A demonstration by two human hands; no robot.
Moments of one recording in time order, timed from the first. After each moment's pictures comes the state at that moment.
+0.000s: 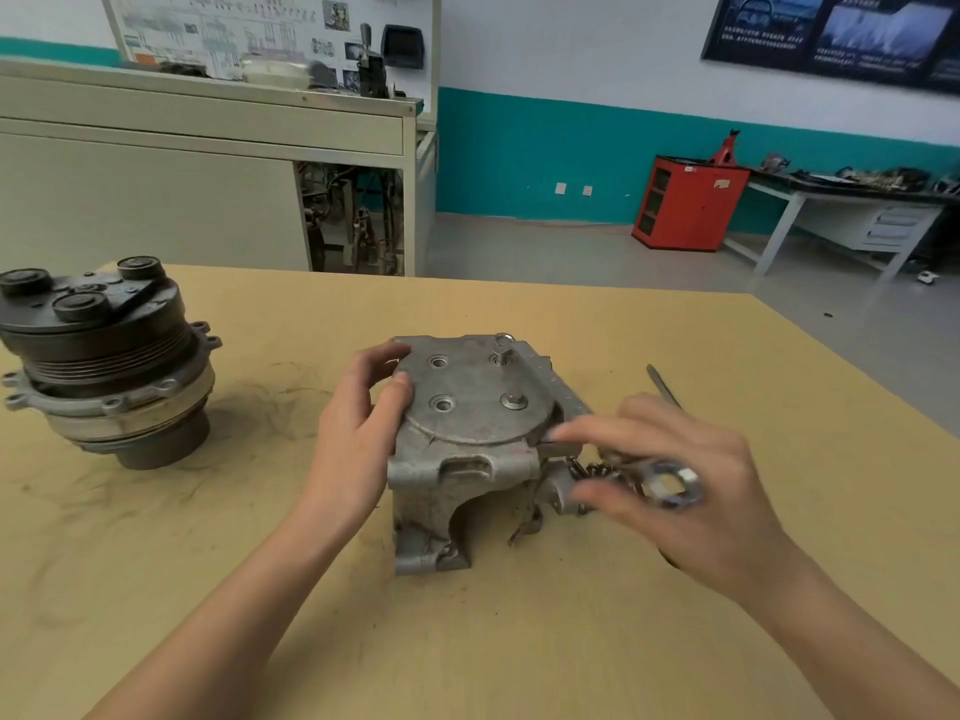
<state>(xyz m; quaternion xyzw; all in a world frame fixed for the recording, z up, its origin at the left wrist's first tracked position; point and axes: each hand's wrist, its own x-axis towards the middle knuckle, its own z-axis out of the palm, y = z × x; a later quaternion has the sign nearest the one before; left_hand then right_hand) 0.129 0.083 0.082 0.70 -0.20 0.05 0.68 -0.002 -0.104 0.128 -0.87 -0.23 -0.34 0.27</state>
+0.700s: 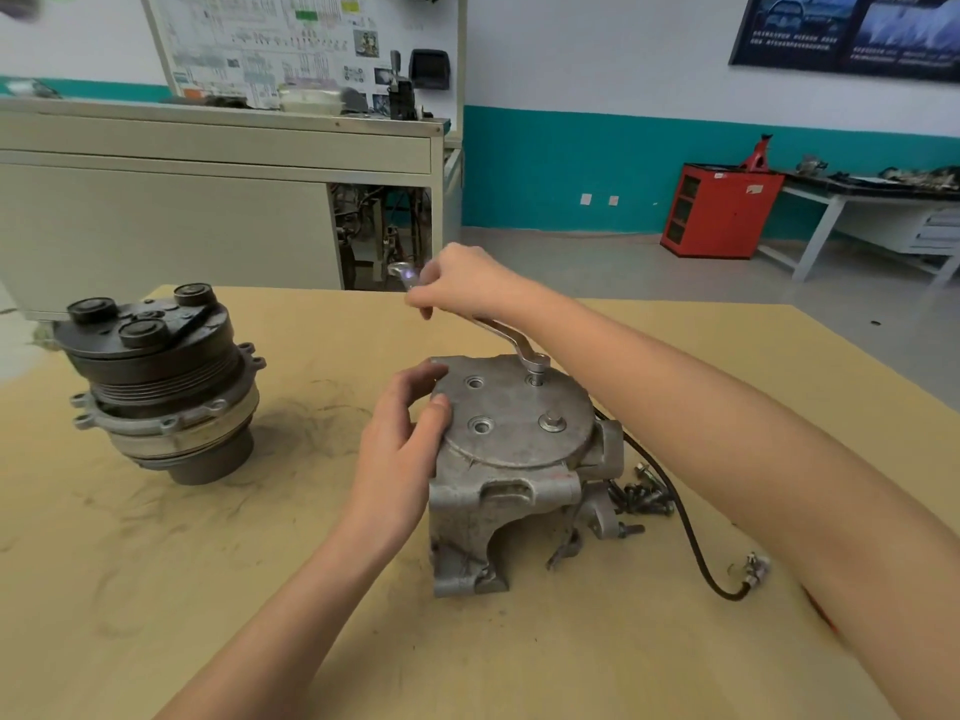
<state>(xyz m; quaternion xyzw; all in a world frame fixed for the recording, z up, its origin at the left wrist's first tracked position) 0.125 0.082 0.086 0.72 -0.21 0.05 0.65 0.219 -0.042 0.190 -0.97 -0.05 -0.07 0.22</state>
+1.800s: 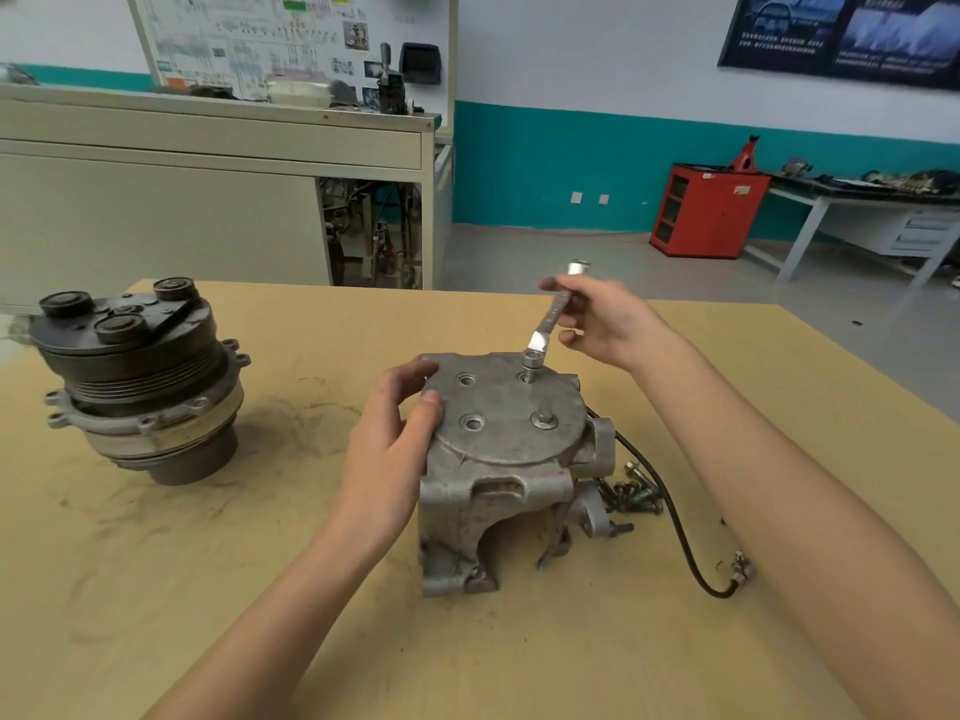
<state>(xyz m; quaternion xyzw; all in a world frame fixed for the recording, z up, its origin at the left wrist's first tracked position) 0.129 0.081 0.084 0.71 -0.20 0.04 0.68 0.188 -0.162 0.144 -0.67 0.13 -0.08 0.73</state>
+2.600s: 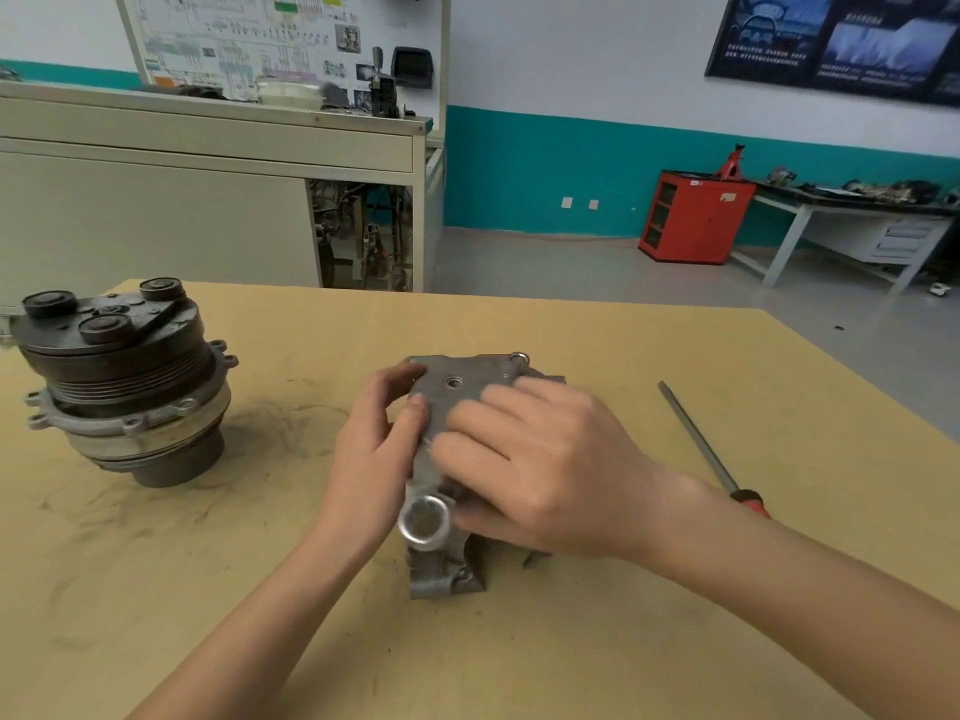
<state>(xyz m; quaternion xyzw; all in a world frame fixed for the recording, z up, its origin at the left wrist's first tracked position) 0.130 0.080 0.084 0.73 -0.19 0.04 0.66 0.050 -0.046 0.154 -0.84 -0.35 -0.40 -0.08</state>
